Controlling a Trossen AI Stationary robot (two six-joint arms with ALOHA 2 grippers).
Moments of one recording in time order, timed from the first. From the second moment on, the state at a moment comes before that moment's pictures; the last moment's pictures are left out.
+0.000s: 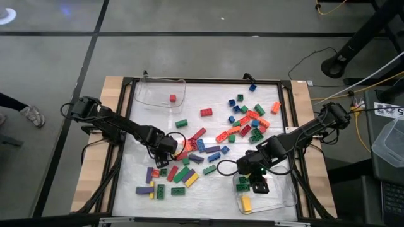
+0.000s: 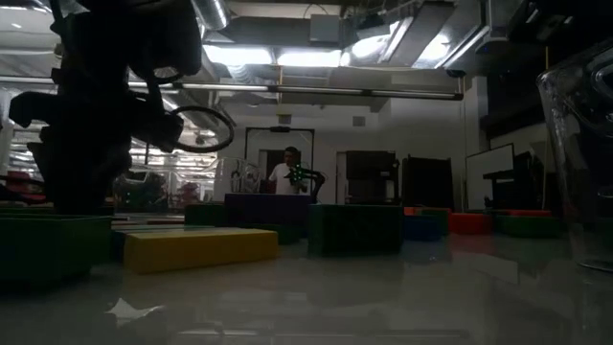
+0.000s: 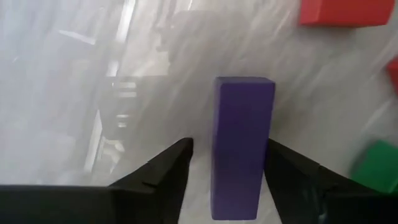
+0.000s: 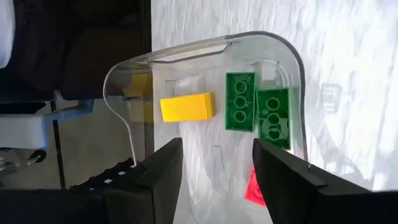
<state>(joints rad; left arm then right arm) -0.23 1.55 0.77 -0.70 0.02 -0.64 0.50 1.52 1.28 -0.94 -0.33 0.55</state>
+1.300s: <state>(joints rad) -0.22 1.56 0.99 0.02 0.34 -0.42 0.50 1.52 1.28 -0.41 0.20 -0.38</state>
